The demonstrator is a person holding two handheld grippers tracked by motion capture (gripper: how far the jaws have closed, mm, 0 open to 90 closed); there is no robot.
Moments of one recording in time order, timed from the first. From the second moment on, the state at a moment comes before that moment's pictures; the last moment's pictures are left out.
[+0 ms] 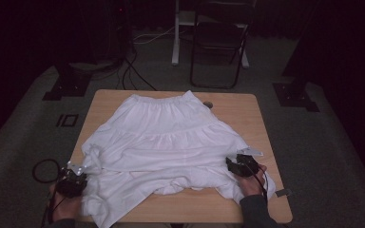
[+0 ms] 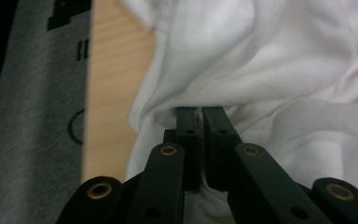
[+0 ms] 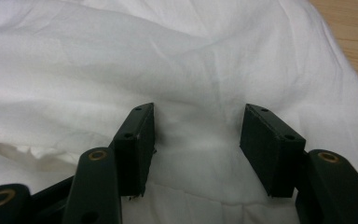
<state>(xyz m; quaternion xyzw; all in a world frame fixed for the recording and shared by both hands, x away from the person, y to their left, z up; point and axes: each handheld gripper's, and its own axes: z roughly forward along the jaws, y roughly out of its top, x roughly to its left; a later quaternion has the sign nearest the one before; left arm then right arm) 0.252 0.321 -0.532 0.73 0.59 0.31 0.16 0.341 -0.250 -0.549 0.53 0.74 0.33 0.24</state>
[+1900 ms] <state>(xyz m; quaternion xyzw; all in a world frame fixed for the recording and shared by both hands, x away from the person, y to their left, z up) 0.268 0.333 -0.522 0.65 0.65 0.32 0.23 0.297 -0.296 -0.544 0.56 0.74 0.30 0.23</state>
